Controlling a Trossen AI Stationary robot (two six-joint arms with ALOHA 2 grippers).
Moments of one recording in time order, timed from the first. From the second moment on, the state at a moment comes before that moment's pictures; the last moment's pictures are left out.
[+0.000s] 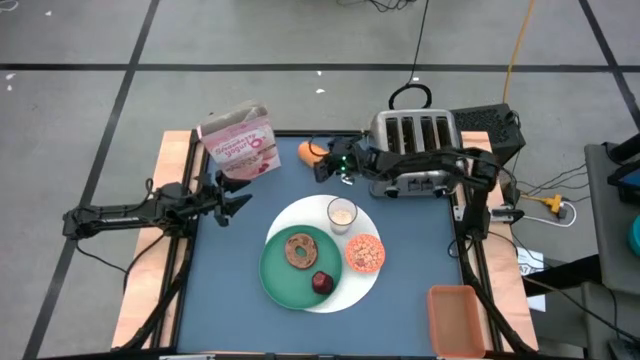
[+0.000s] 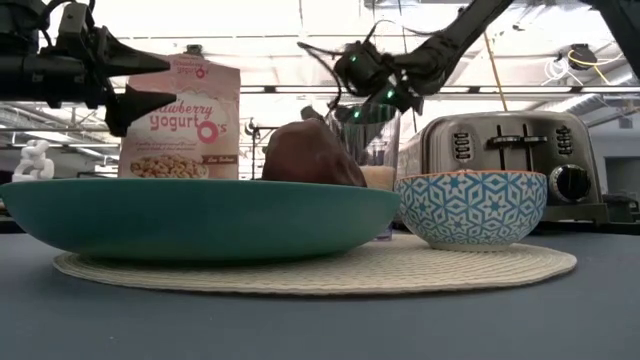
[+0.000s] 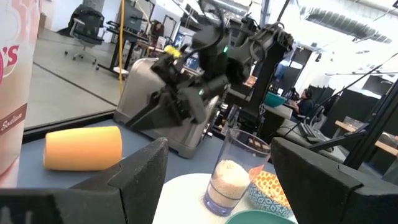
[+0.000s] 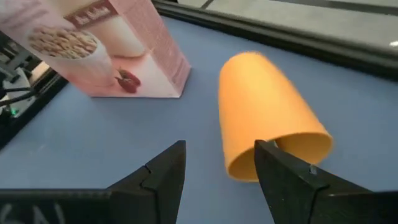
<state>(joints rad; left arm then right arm) 0.14 0.16 0.01 0.27 -0.10 -0.37 -0.35 1.87 1.12 0.14 0.13 0.59</state>
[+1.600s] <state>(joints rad) 0.14 0.16 0.01 0.26 -0.11 -0.36 -0.43 1.78 1.26 -0.37 0.05 0.11</state>
